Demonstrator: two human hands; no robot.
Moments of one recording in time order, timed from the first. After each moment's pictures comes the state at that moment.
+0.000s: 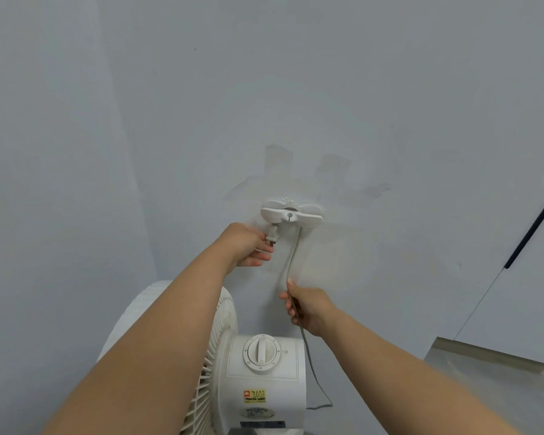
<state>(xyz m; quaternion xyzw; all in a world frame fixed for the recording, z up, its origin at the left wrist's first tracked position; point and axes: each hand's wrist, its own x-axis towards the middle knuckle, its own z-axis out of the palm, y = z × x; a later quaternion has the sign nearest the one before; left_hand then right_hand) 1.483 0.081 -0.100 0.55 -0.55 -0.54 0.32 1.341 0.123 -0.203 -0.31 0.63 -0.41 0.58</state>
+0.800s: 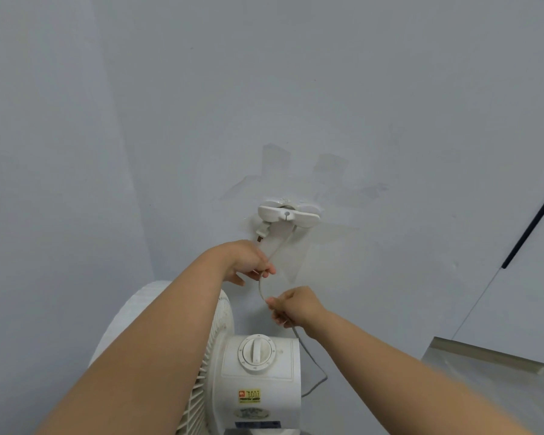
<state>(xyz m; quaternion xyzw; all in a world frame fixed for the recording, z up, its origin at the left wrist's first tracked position) 1.482 0.080 -0.110 0.57 -0.67 -0.47 0.07 1.349 0.123 -0.202 -0.47 0.67 -0.30 0.48</state>
